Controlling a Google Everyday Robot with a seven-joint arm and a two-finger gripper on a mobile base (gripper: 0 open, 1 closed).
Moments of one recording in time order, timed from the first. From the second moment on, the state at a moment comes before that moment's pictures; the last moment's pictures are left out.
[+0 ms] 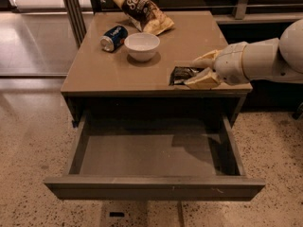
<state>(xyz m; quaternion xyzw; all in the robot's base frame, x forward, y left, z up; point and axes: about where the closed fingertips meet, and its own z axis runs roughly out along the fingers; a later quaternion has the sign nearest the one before) 0.603 -0.135 0.883 -0.55 0.68 0.08 0.48</state>
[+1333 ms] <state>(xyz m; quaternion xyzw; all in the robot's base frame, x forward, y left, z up) 0.686 -0.137 0.861 -0.54 0.70 0.03 0.46</state>
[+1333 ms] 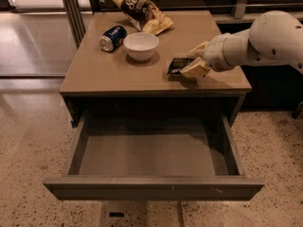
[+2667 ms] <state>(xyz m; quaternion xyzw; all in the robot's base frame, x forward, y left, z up) 0.686 -0.136 0.860 -0.54 0.70 0.03 0.46</state>
